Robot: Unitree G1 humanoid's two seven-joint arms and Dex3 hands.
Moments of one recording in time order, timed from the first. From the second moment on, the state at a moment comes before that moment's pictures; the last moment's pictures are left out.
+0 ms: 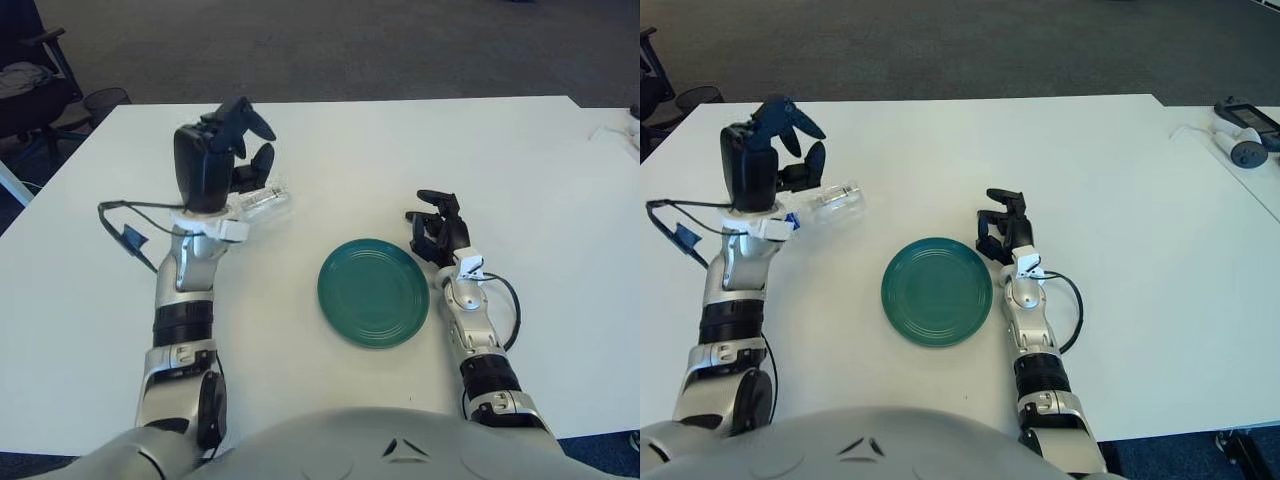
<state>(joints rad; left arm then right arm) -0.35 0.13 0.21 0.09 0.84 -0.76 0.43 -0.10 0.02 -0.03 0.42 -0.05 -0.29 -0.09</state>
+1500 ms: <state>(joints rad) -0.50 0.57 -0.17 -0.07 1.02 -0.11 -0.82 -0.17 0.02 -0.04 0.54 -0.05 -0.36 -0.09</state>
